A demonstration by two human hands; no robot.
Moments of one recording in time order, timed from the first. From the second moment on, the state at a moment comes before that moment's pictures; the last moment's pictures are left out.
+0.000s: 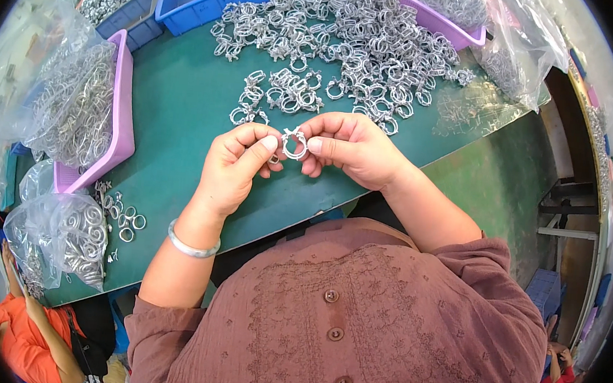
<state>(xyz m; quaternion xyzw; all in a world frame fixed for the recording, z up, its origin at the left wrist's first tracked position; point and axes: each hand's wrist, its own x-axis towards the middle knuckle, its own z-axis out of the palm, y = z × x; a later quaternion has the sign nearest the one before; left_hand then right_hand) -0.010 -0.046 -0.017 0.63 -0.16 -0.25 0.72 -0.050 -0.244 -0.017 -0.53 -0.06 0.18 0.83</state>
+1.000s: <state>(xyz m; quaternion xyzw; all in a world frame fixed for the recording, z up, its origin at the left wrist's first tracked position) -0.012 -0.050 -0.019 0.64 -0.16 -0.25 0.71 -0.054 -0.238 -0.023 -0.71 -0.11 0.02 0.69</state>
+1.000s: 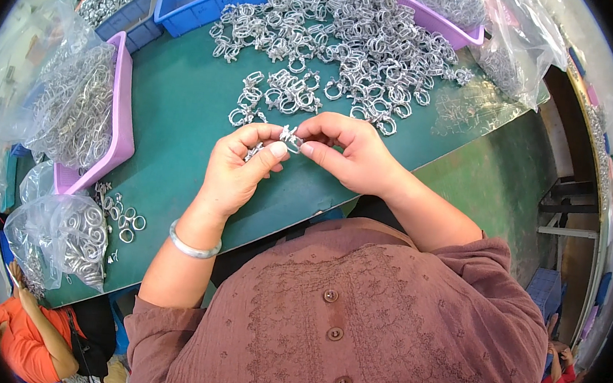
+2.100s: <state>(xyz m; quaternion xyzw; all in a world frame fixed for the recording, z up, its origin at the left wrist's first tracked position) -0.011 -0.048 -0.018 0.62 -0.20 -0.25 0.72 -0.055 -0.235 -0.020 -0.76 -0.17 -0.11 0.61</state>
